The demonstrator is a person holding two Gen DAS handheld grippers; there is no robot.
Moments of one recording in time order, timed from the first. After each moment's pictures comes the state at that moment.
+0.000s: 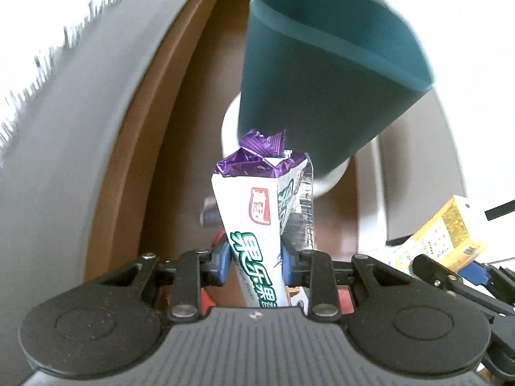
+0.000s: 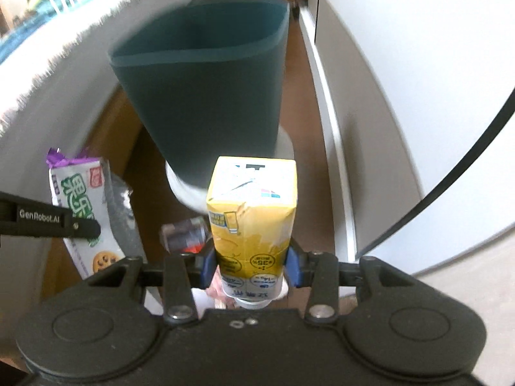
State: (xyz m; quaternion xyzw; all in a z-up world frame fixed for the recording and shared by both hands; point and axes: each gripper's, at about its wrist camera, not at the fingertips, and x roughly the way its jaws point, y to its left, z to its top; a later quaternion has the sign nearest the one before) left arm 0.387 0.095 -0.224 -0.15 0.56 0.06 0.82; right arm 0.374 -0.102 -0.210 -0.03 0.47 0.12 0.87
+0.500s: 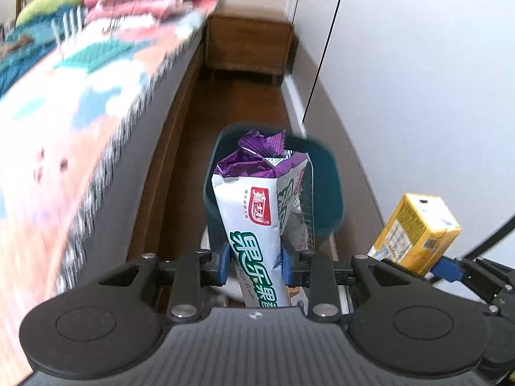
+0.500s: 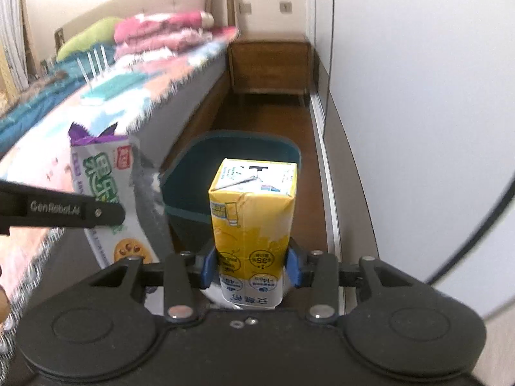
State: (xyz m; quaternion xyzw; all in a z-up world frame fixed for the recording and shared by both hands) left arm 0.416 0.087 -0.063 -0.10 0.42 0.03 0.90; right arm 0.398 -0.089 -0.091 -0.03 0.36 0.15 0.92
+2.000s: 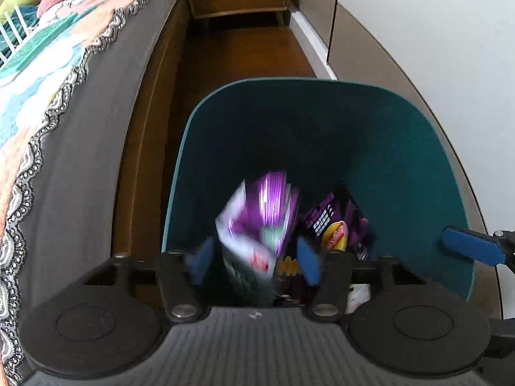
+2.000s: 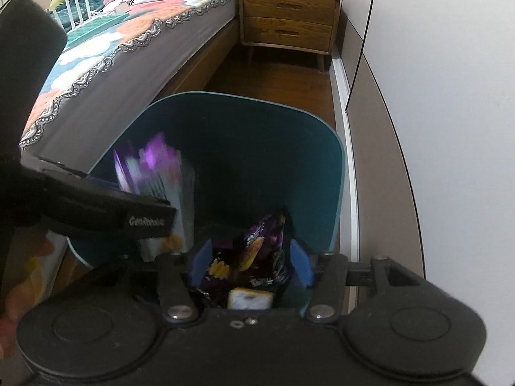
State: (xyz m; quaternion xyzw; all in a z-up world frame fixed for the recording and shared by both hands) left arm 0.599 0.077 -0.220 -0.01 0.52 0.04 0.85; right arm 0.547 -0.042 -0.189 -0.08 0.44 0.16 0.88
